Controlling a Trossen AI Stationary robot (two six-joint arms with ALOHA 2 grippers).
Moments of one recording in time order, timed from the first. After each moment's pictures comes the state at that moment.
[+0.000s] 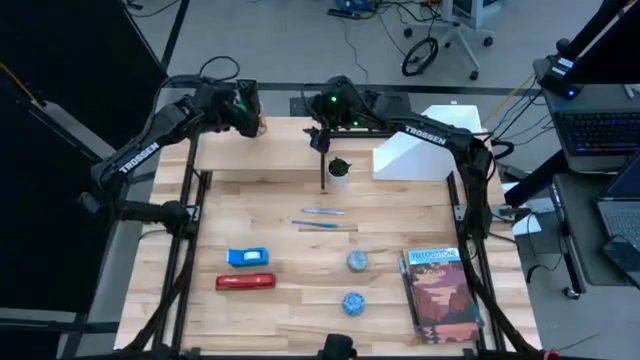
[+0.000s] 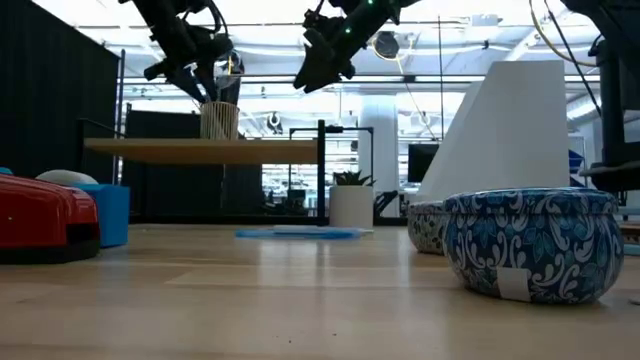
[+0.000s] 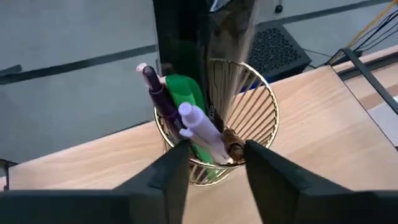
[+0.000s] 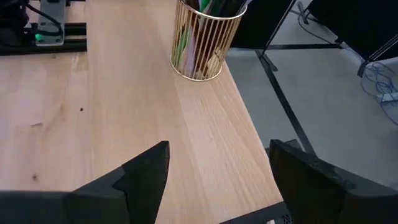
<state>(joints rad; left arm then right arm) 0.85 1.20 1.23 -0.79 -0.14 -0.30 -0.44 1.96 1.98 -0.65 -0.01 -0.23</state>
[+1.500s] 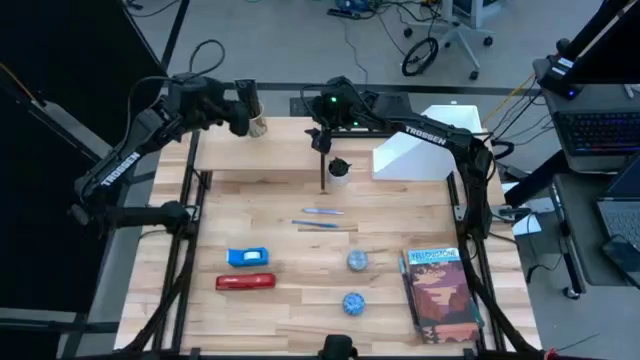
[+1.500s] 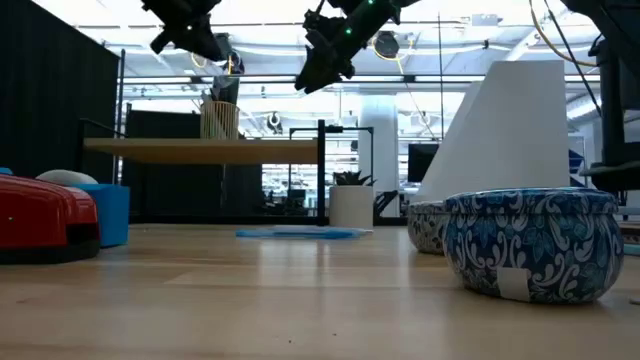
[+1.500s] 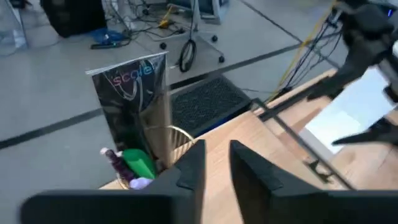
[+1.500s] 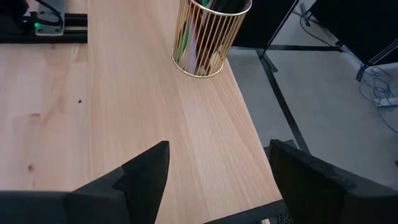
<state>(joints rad) 0.84 1.08 1.27 -0.70 0.01 -0.15 -0.44 1.96 1.98 -0.66 -0.01 -0.27</state>
